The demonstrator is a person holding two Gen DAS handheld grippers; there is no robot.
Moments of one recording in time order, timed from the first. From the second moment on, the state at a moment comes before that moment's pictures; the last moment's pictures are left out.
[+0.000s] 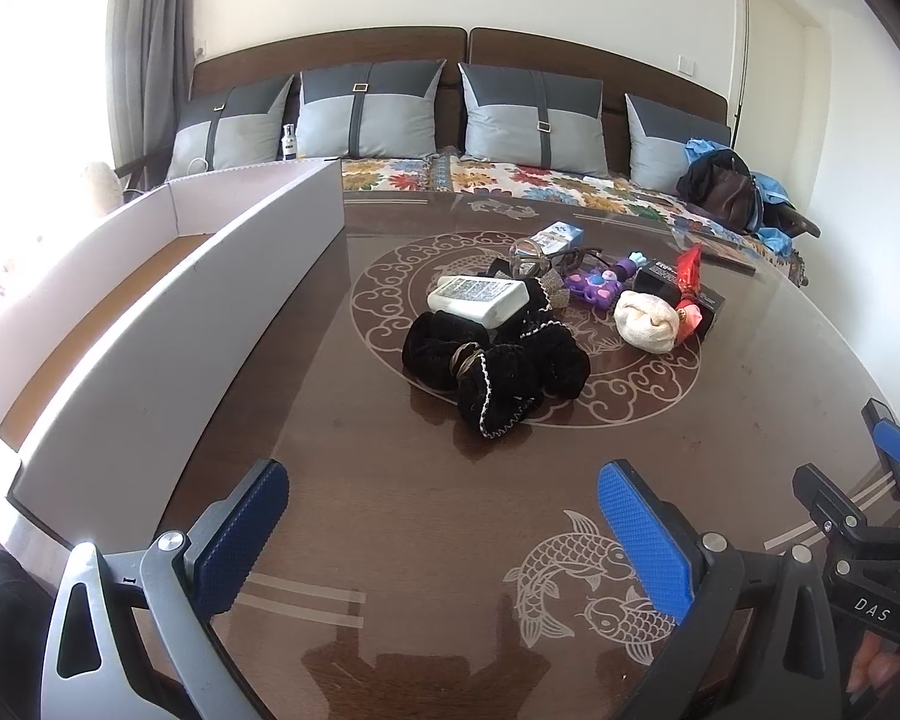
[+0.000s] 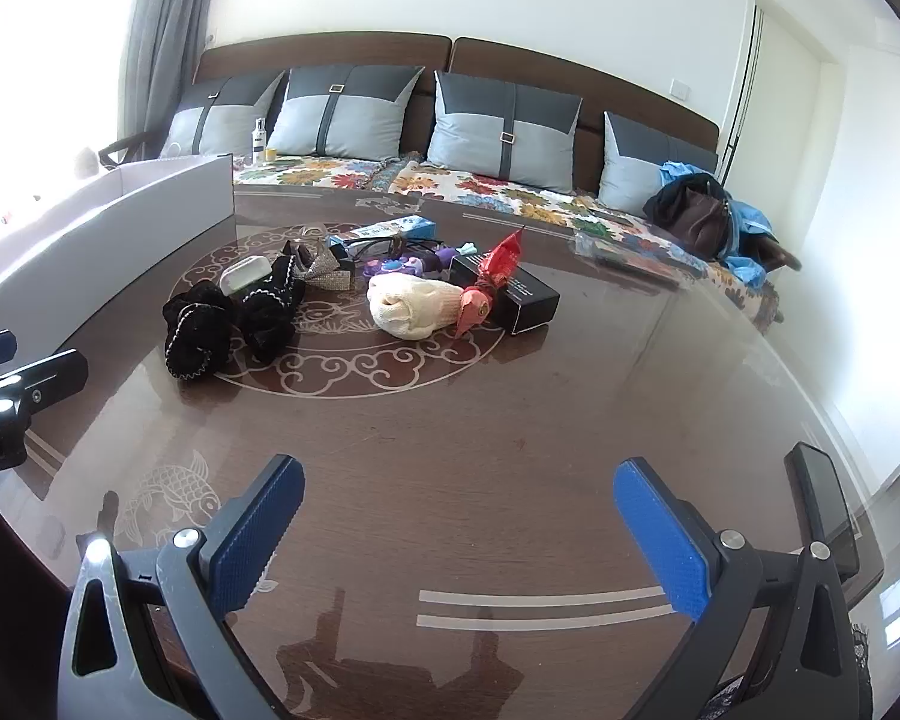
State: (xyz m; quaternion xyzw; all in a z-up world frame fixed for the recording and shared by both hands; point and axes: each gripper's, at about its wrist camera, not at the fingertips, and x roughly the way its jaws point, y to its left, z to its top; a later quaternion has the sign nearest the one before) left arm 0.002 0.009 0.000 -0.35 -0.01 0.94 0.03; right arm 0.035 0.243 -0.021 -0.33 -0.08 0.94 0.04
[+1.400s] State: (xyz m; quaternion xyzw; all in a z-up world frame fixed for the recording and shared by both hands) left arm -0.021 0.012 -0.053 -0.45 0.00 0.89 0.00; right arm 0.021 0.234 -0.050 -0.39 -0.09 0.92 0.02
